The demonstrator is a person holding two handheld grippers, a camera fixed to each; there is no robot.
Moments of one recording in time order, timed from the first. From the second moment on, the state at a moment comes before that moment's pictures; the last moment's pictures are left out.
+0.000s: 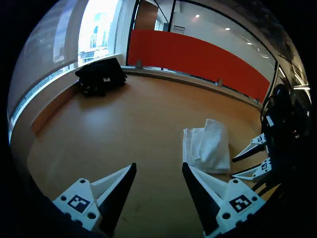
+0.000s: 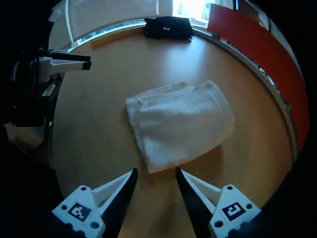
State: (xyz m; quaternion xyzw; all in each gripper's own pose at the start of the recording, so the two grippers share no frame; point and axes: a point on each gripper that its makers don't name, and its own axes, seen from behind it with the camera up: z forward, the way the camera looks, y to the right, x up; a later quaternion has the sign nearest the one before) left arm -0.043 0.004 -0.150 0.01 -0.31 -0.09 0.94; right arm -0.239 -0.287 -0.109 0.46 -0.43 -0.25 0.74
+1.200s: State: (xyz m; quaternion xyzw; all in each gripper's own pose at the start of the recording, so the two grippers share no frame) left arm -0.043 0.007 -0.146 0.01 -0.32 -0.09 0.94; right arm -0.251 -0.287 -0.113 0.40 -0.45 -0.20 0.78
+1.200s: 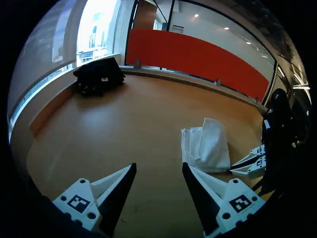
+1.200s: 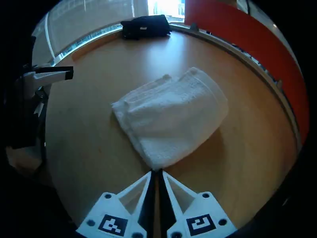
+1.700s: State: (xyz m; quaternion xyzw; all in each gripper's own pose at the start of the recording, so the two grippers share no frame) left arm -0.040 0.009 -0.145 0.01 -0.31 -0.09 0.95; right arm -0.230 -0.292 -0.105 0.41 -0.42 -0.20 0.79
